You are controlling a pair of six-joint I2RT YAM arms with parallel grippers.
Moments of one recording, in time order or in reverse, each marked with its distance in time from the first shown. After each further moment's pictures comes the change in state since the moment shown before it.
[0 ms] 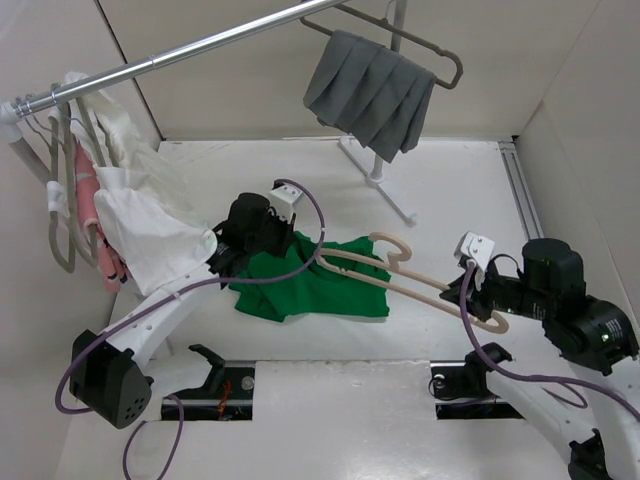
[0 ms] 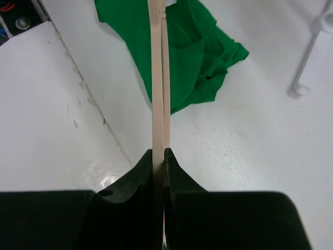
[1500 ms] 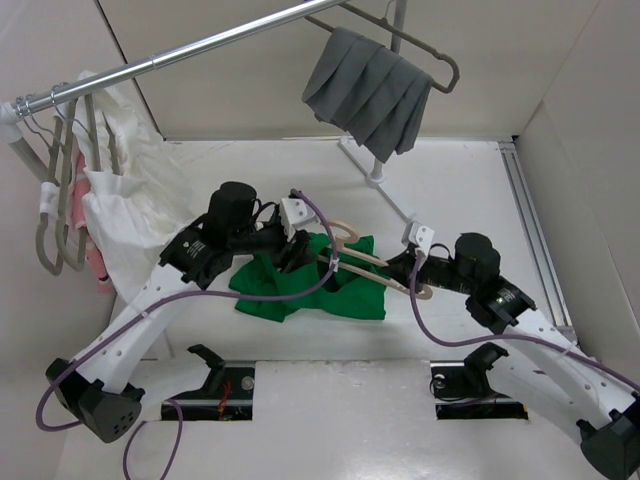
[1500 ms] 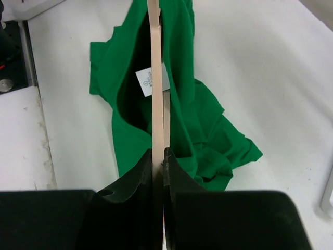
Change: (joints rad) left arm -0.047 -0.078 0.231 -0.253 0.504 0.318; right arm 0.147 0.126 -0.603 1.075 -0.074 0.167
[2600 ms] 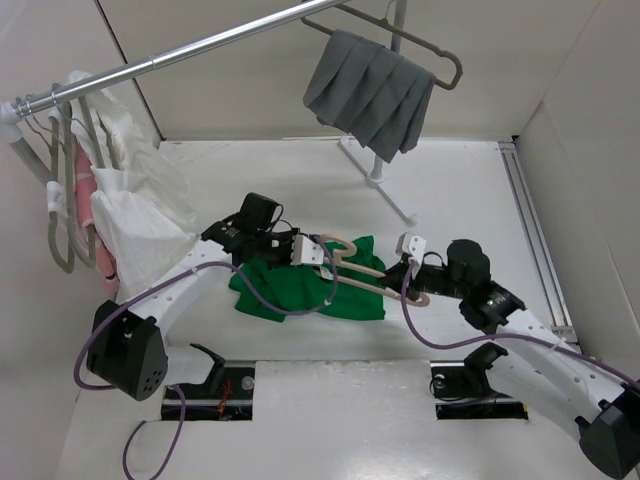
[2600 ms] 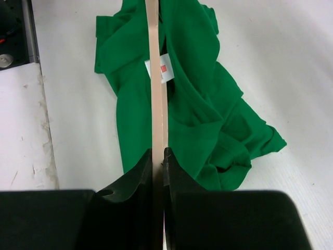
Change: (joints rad) left arm 0.093 0.236 -0.185 0.020 -0.047 0.810; right arm -0.005 0.028 -0.115 0.078 -0.045 -0.026
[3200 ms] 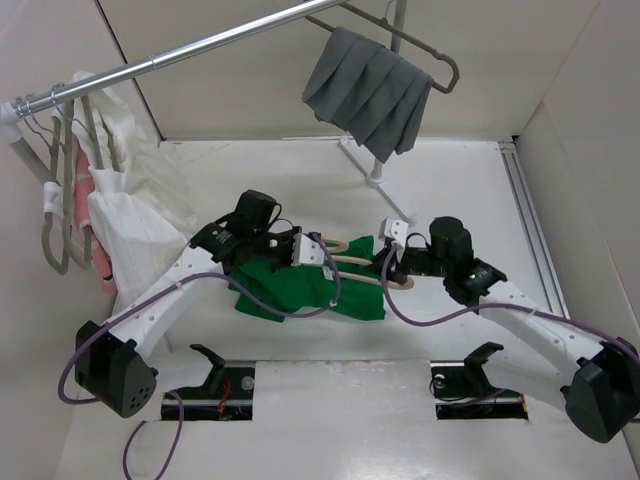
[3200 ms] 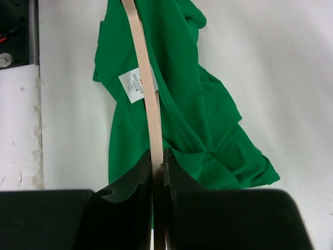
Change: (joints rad) left arm -0.060 -0.093 0.073 -0.079 0.116 -0.092; right arm 0.000 0.248 0.148 0.045 -0.073 -0.073
